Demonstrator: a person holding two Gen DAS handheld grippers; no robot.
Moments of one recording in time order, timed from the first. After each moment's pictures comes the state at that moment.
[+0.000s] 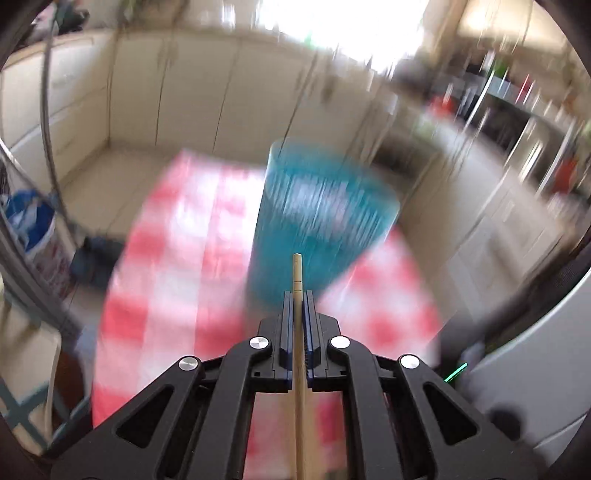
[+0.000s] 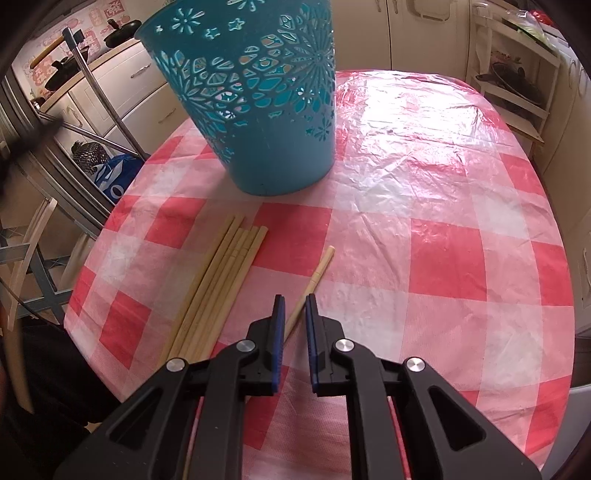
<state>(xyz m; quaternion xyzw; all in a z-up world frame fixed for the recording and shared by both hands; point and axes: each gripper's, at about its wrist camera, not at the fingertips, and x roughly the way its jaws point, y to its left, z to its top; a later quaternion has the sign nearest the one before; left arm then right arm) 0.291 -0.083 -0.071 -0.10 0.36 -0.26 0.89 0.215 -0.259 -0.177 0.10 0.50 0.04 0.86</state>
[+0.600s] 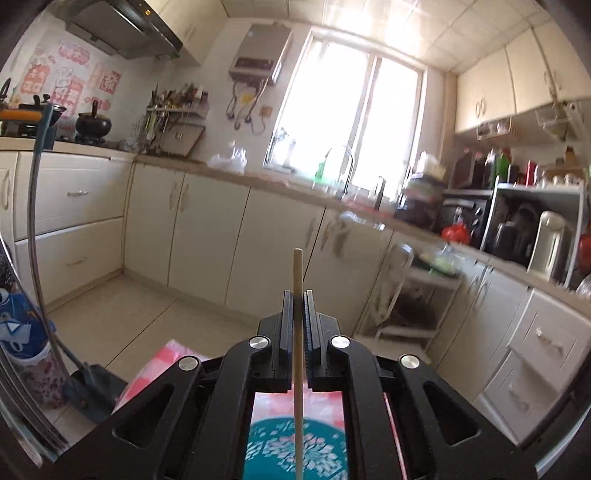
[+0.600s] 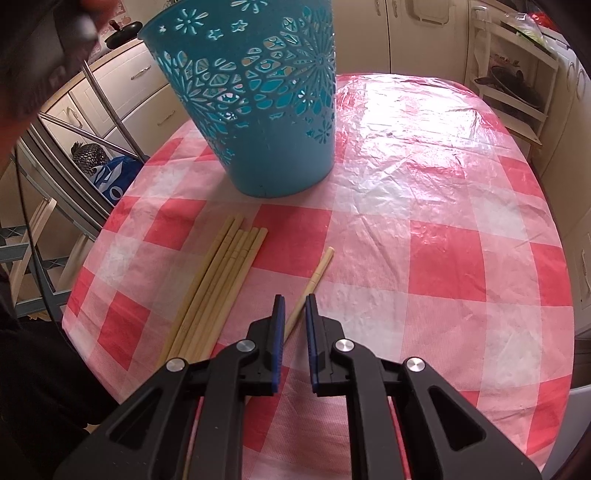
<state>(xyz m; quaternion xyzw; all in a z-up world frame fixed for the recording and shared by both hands) 0.380 -0.161 -0.014 -0.11 0.13 -0.17 0.97 0.213 -0.260 -0.176 0.10 0.49 0.04 0.86</state>
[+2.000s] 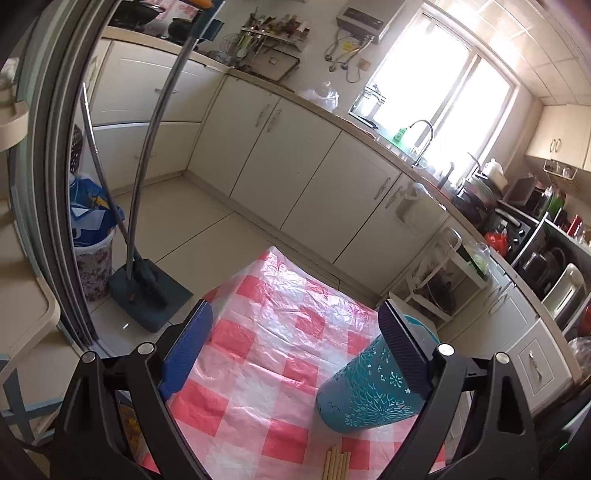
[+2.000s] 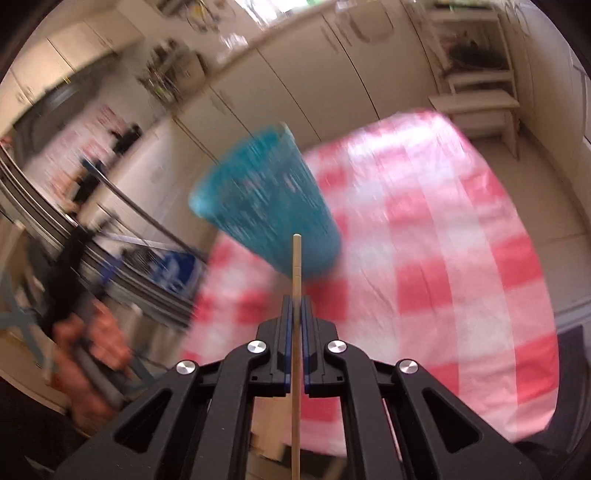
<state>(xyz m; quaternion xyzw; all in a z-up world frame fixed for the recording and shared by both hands) 0.336 0.028 -0.069 -0.24 0.28 -0.10 0.93 0.175 -0.310 -0.065 0.29 0.37 0.05 0.88</state>
